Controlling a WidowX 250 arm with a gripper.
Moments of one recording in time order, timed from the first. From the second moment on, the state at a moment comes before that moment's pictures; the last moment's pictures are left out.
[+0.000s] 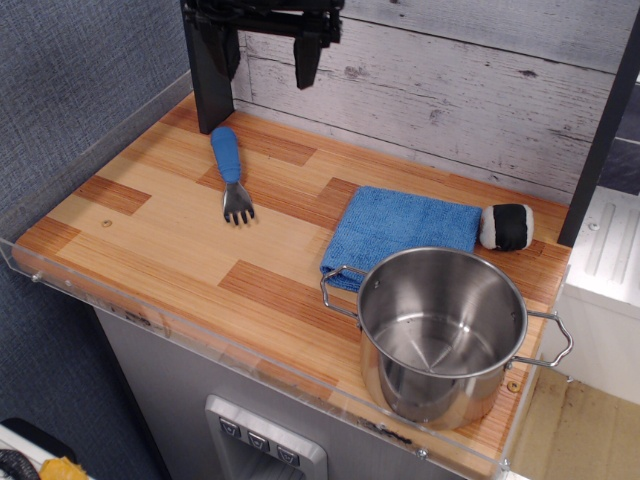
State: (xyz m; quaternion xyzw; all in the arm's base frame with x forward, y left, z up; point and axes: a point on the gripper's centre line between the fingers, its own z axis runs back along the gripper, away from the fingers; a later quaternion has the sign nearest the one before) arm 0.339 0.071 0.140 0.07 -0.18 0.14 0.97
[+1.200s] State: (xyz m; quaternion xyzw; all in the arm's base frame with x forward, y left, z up) arm 0.305 -0.049 0.093 0.05 -0.18 0.00 0.98
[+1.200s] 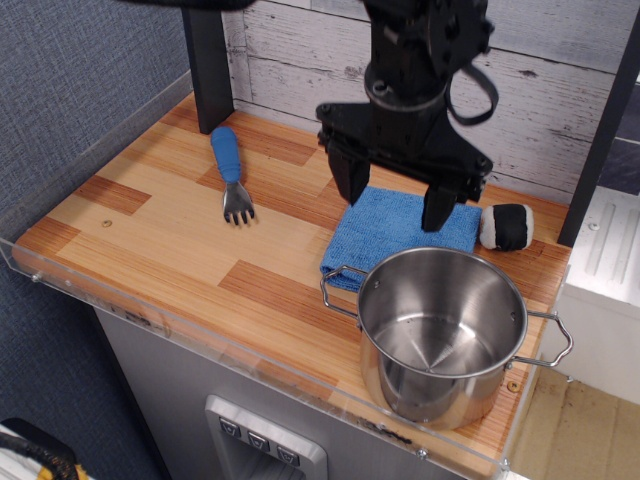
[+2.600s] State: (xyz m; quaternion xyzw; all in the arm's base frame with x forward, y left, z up) arm 0.347 -0.030 0.032 0.06 -0.04 0.02 1.00
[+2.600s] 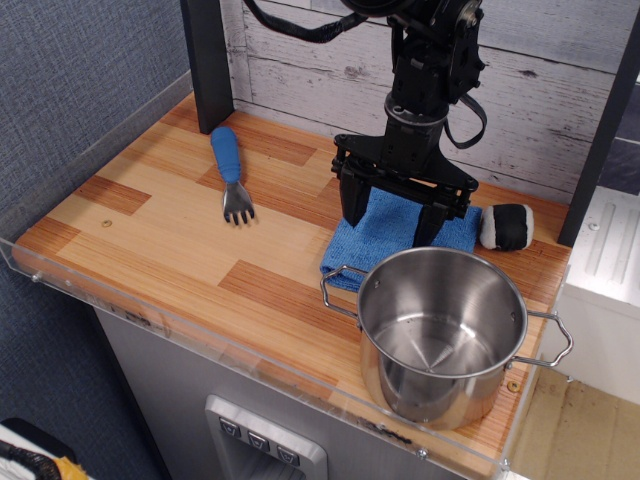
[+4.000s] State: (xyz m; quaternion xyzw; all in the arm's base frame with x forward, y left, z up) arm 0.352 0.023 0.012 0.08 -0.11 0.09 0.99
